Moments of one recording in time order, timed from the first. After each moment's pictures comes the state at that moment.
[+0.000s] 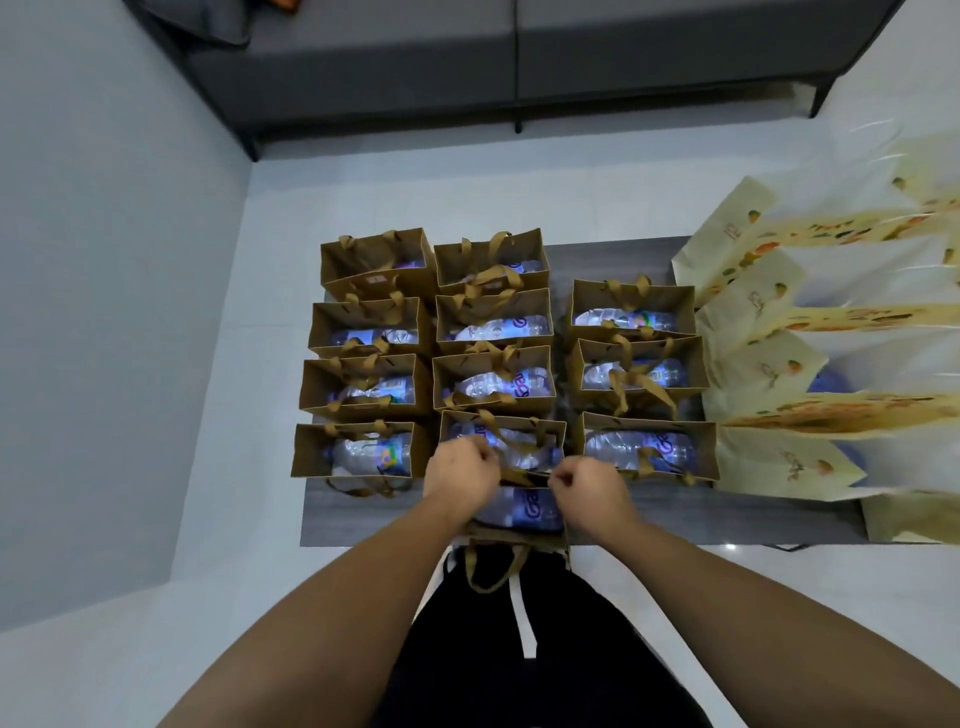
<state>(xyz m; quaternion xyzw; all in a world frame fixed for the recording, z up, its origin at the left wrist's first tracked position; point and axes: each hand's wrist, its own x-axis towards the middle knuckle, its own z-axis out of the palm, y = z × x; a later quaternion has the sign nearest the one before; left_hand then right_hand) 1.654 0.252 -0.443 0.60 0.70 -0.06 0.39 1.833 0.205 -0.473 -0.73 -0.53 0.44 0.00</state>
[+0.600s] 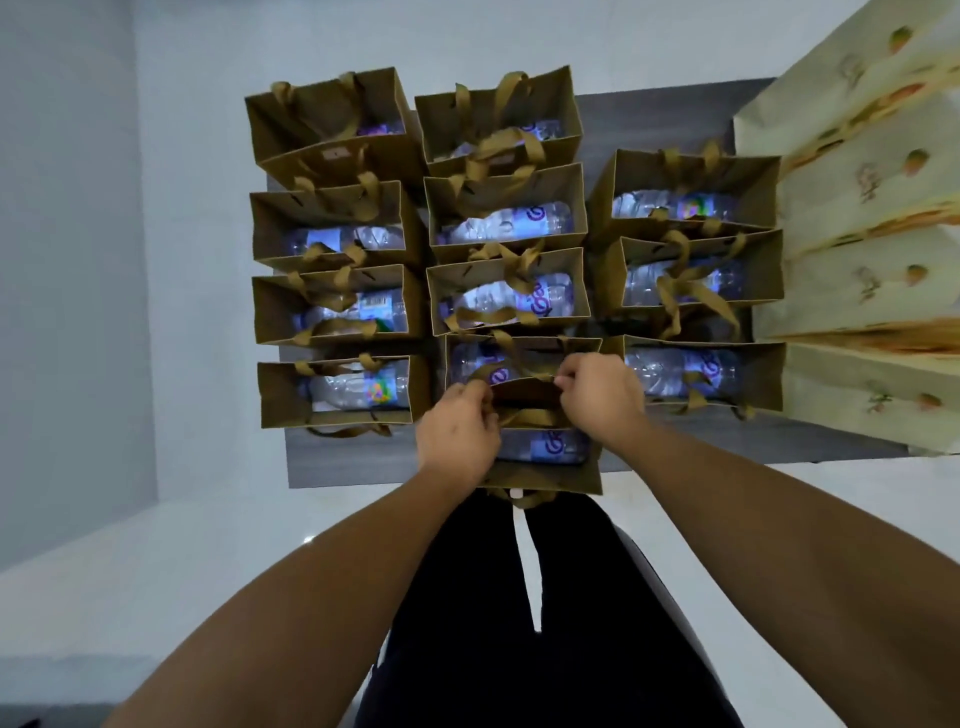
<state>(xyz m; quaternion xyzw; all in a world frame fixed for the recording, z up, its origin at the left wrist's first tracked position) 1.617 0.248 -0.530 0.67 0.66 -0.07 0.35 1.808 0.265 -0.533 -0.75 -0.53 0.38 -0.09</state>
